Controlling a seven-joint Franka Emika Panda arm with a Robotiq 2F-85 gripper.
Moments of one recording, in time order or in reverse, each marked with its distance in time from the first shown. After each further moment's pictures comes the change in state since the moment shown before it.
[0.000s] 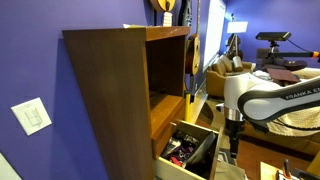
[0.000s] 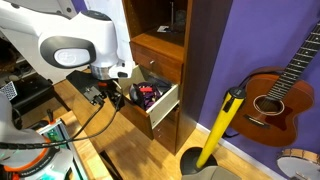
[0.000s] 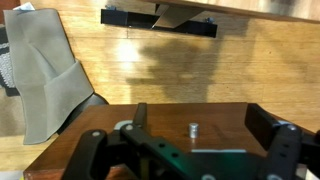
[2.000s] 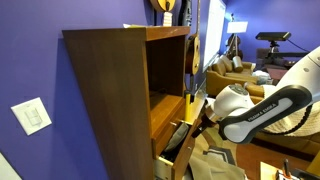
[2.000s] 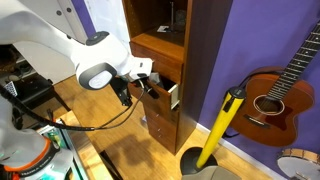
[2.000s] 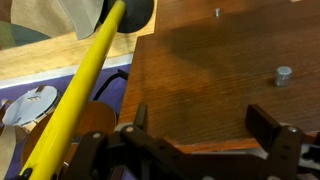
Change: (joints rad) arm -0.018 0.360 0.033 -0.002 0.018 0.990 0.240
